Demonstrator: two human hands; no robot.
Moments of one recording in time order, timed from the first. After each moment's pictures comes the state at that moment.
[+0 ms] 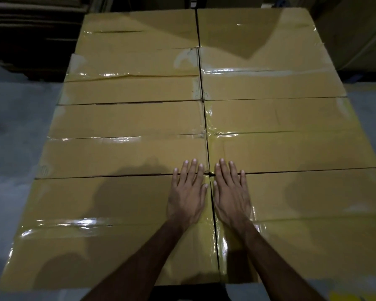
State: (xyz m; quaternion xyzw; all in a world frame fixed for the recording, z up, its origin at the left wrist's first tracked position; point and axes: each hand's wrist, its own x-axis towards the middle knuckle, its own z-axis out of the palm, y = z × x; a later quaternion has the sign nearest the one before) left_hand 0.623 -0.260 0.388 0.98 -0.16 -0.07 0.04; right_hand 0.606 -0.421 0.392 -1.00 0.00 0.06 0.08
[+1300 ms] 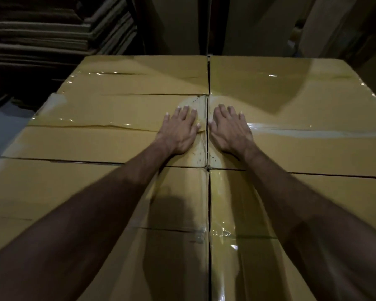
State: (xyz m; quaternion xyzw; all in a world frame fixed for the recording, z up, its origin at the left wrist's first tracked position) left_hand 1.077 -0.263 0.381 0.99 -0.15 -0.04 0.06; right_hand 1.067 -0.453 0.392 -0.99 -0.10 0.00 0.06
